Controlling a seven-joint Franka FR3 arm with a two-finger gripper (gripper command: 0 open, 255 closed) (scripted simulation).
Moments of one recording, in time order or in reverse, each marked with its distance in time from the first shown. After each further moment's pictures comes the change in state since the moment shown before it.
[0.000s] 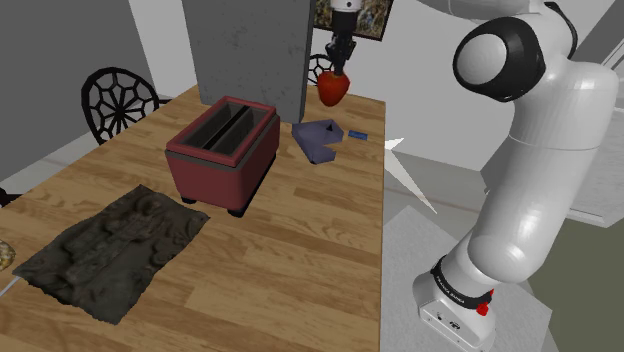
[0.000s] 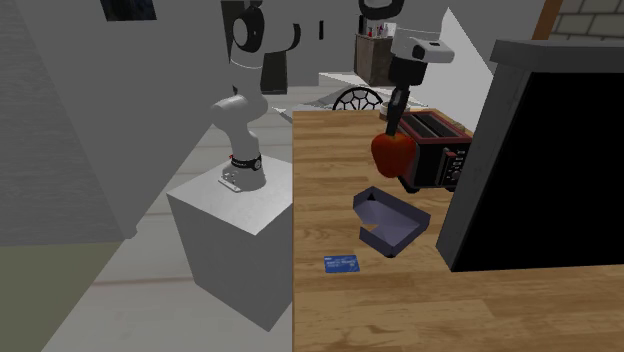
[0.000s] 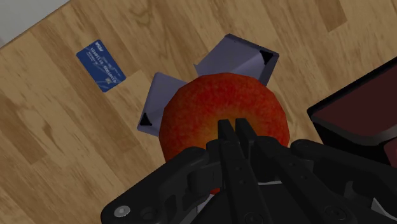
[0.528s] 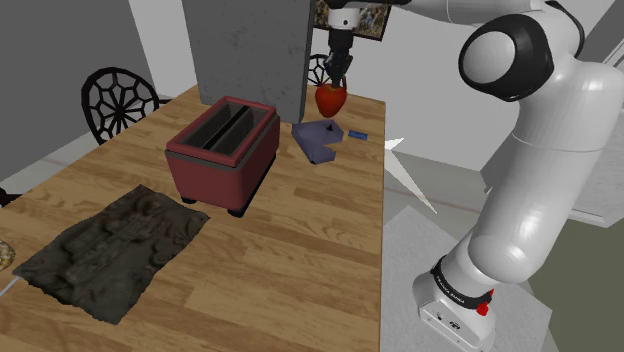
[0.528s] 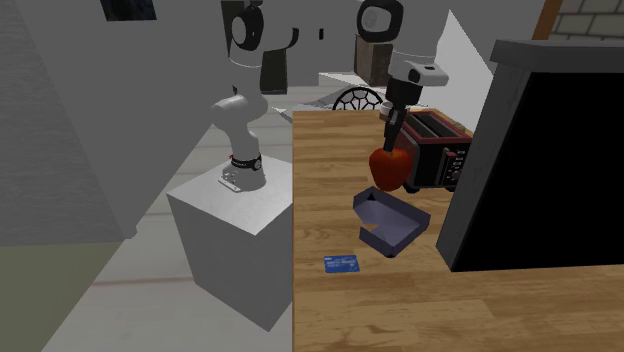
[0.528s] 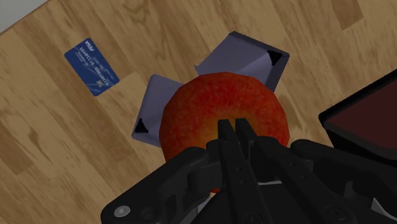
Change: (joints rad) arm 0.007 -0.026 0.001 -0.148 -0.004 0.122 0.005
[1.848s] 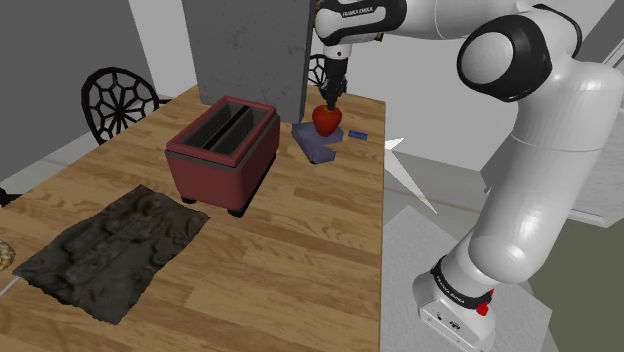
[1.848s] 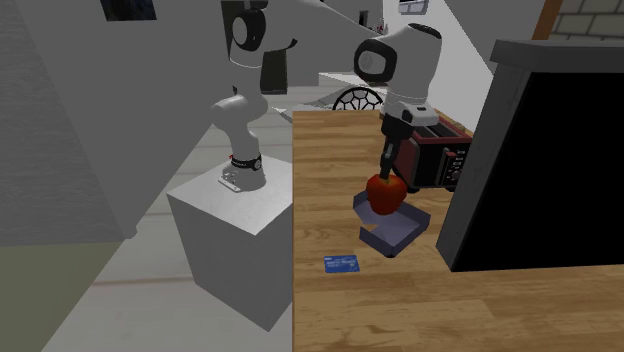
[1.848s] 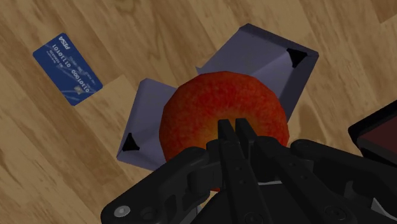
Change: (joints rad) arm 0.004 0.007 0.003 -0.197 0.001 0.204 0.003
